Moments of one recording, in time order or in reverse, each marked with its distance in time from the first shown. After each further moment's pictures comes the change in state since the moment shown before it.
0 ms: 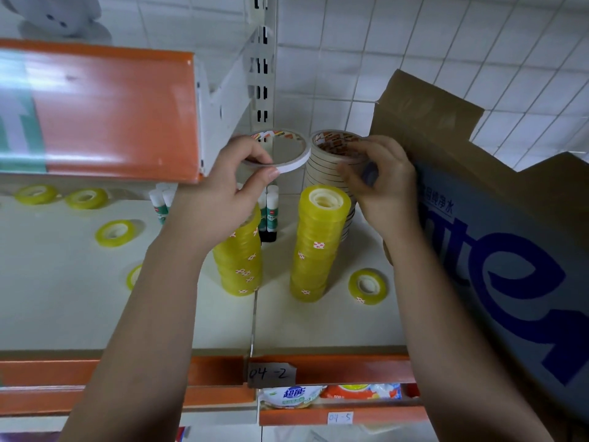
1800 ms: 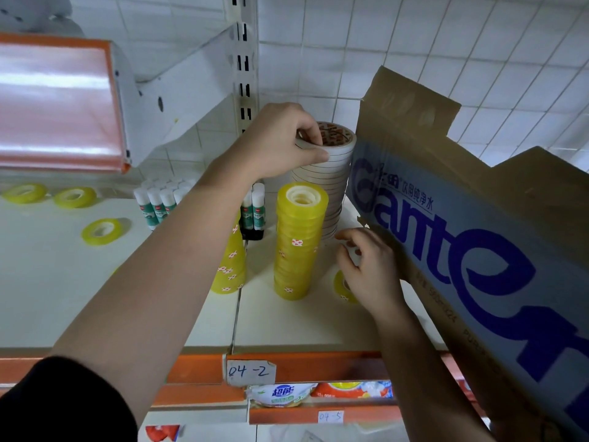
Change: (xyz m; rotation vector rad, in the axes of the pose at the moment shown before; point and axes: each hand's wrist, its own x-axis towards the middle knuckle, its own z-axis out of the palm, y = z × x) left_hand 0.088 0.021 0.062 0.054 -0.345 0.088; right_hand -0.110 0.024 -0.014 -0.143 -0.241 0.167
